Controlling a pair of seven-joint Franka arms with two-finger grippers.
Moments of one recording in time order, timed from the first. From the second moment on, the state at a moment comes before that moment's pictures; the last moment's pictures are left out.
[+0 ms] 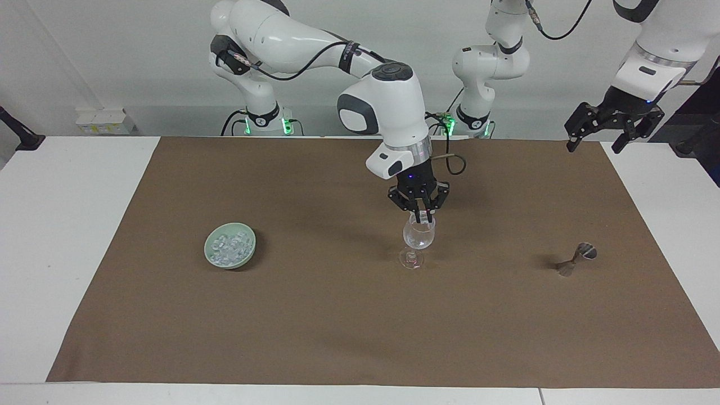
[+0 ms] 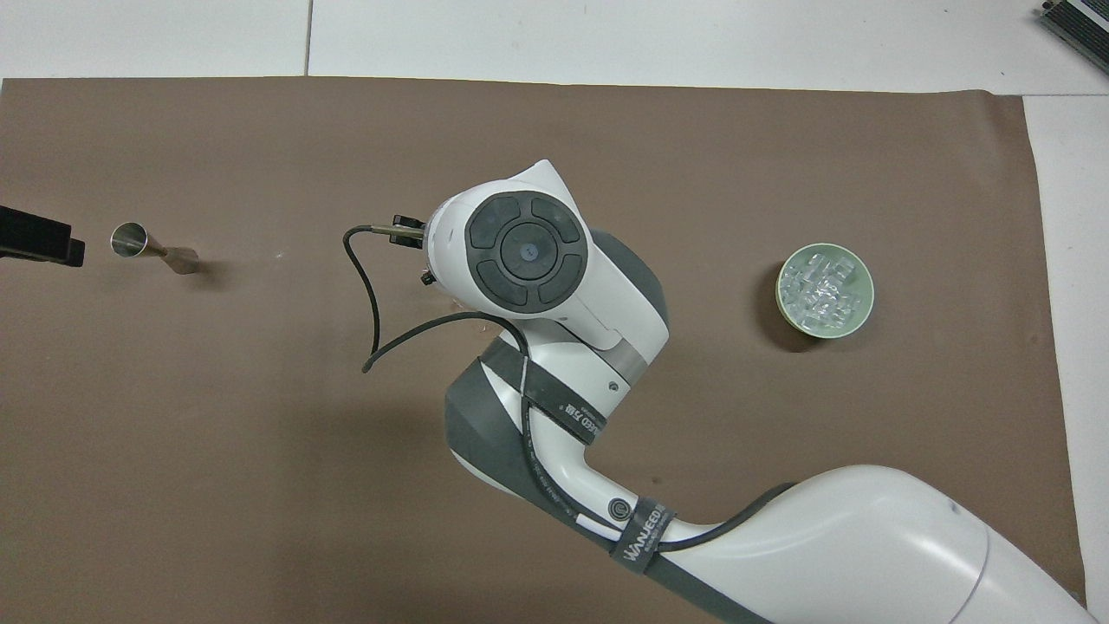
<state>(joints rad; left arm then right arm) -0.03 0.02 0.01 -1.43 -0.01 1.52 0.08 0.18 0.65 0.71 -1.25 -0.45 2.15 1.07</state>
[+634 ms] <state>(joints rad) -0.03 0.03 0.01 -1.43 -0.01 1.52 0.08 0.18 0.65 0.71 -1.25 -0.45 2.15 1.07</state>
